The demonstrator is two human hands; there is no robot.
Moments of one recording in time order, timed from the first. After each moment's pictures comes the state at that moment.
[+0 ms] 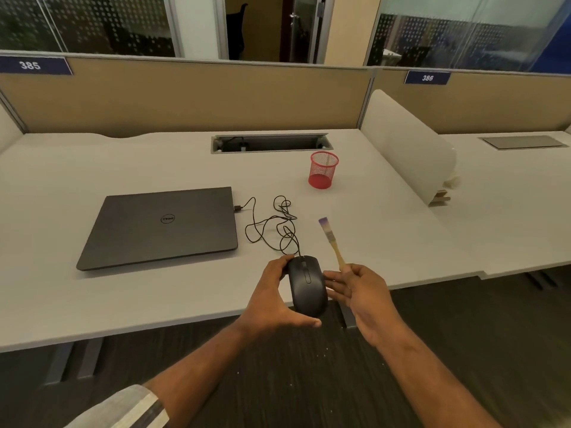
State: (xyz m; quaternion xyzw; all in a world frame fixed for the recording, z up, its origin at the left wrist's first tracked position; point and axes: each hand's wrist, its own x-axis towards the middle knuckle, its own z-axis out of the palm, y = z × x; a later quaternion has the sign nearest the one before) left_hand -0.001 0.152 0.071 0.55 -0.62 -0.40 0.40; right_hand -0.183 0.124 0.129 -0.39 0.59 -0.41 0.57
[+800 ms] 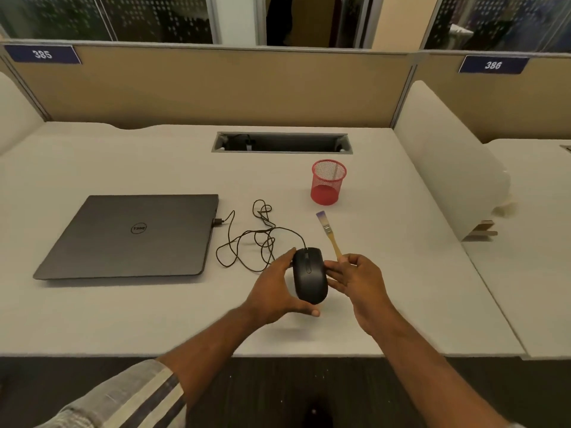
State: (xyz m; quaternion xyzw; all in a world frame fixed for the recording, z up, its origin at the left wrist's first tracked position) left_hand -0.064 -0.003 0.053 0.68 -0.56 -0.36 0.31; right_hand -0.231 -0.057 0.103 -0.42 0.57 -0.36 0.61
